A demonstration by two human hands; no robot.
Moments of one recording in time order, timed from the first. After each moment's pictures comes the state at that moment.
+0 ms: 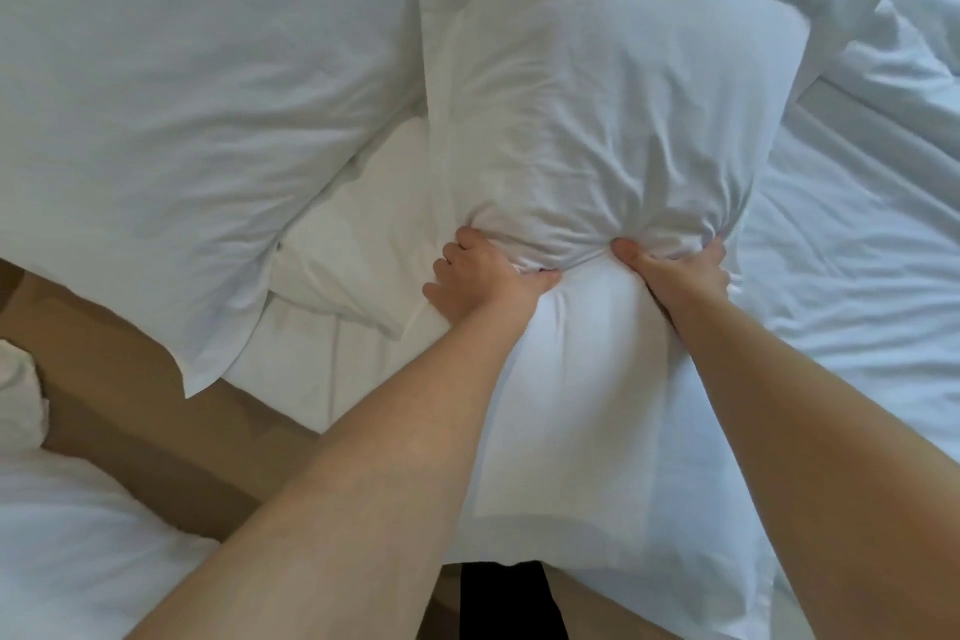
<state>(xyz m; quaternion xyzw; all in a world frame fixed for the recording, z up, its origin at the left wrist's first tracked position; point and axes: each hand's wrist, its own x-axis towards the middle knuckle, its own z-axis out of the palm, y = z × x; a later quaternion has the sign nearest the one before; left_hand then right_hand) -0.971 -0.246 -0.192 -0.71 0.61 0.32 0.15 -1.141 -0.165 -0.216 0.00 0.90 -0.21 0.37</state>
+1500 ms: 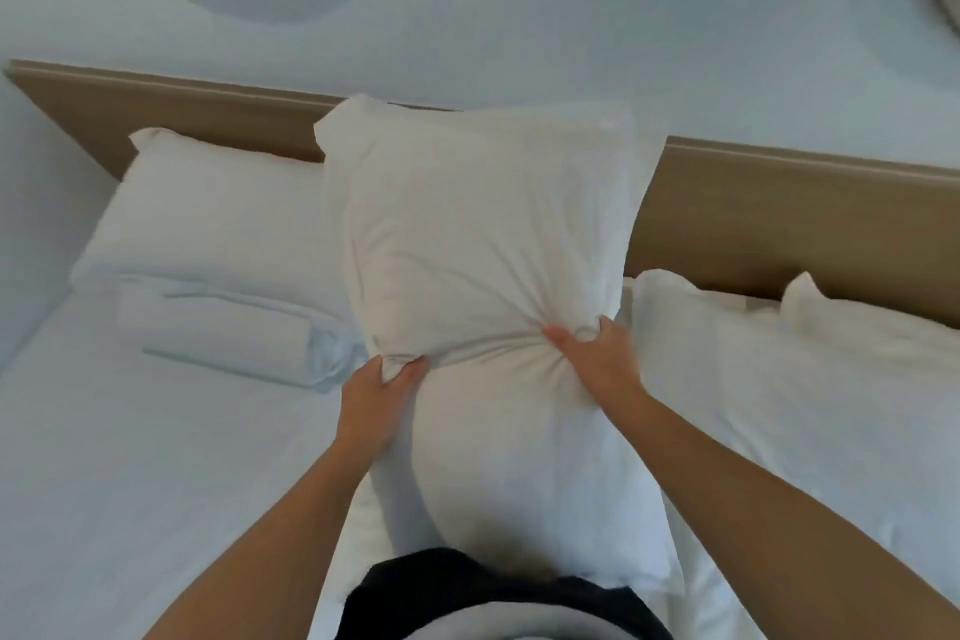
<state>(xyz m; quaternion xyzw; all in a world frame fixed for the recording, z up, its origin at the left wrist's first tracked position) -0.420 0.016 0.242 -0.86 0.11 0.27 -0.42 -0.579 -0.188 0.273 -0.67 0.54 -0.10 0.49</state>
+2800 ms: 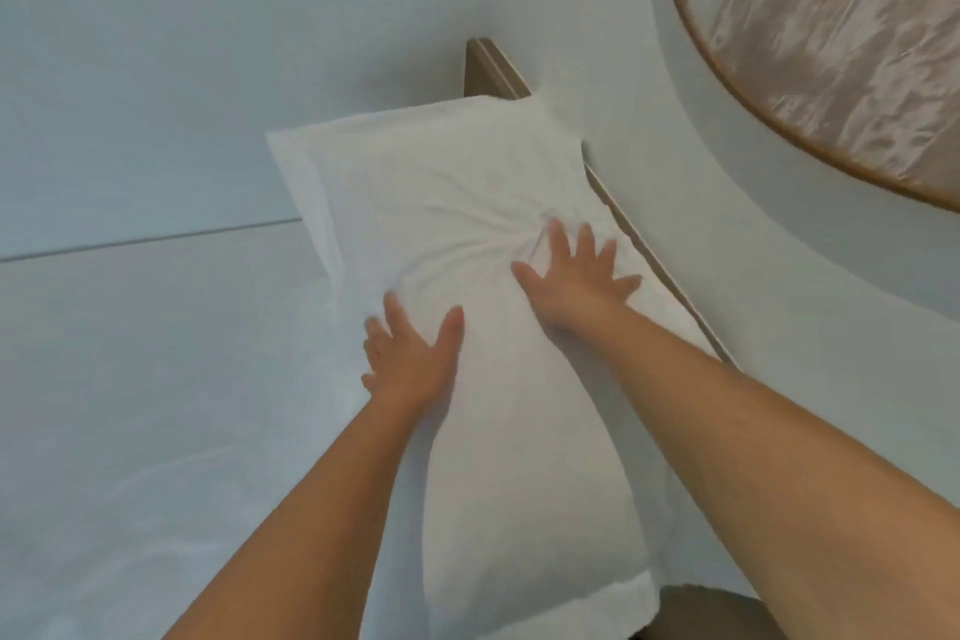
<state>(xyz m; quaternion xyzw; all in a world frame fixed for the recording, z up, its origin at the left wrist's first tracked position) 0.124 -0.042 0.162 -0.80 -0.38 0.00 -0.47 0.247 -0.180 0.210 -0.99 -0.04 0.11 0.07</state>
